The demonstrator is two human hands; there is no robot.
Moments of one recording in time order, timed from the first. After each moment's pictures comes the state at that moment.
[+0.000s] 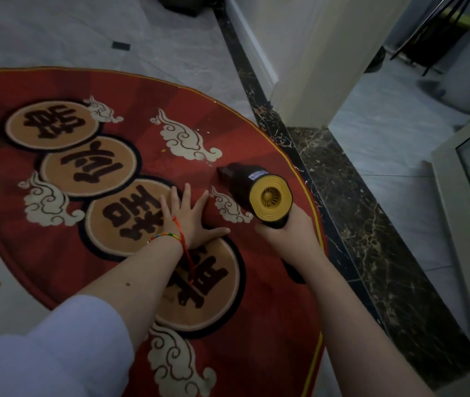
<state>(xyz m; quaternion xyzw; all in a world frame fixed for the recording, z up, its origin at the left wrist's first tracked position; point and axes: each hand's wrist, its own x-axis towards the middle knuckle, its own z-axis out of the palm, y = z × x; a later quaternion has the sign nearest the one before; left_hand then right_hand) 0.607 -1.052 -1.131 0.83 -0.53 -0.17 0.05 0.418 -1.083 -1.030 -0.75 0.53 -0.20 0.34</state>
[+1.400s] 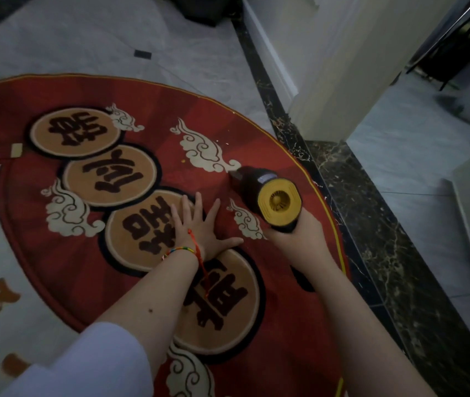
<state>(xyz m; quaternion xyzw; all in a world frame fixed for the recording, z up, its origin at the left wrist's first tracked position) 0.622 -1.054 -1.133 0.84 -0.52 -0.16 0.01 0.454 -1.093 -1.030 -0.75 0.54 -0.20 0.34</state>
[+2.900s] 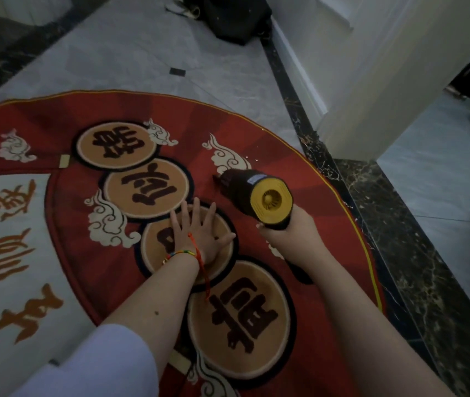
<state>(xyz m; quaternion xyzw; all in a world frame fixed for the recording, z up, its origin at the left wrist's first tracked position) 0.680 -1.040 -1.134 0.87 -0.47 -0.15 0.01 0.521 -1.097 -1.020 -0.81 0.43 -0.17 0.36</state>
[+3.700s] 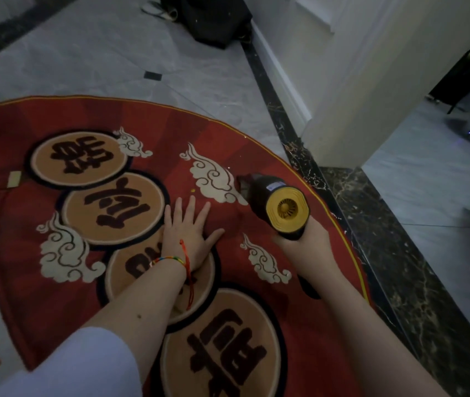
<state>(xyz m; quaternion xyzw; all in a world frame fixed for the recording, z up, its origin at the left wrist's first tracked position) 0.695 -1.088 -1.145 0.85 -0.52 -0.07 0.08 0.506 -1.145 -1.035 -0.76 0.53 -0.22 0.32</state>
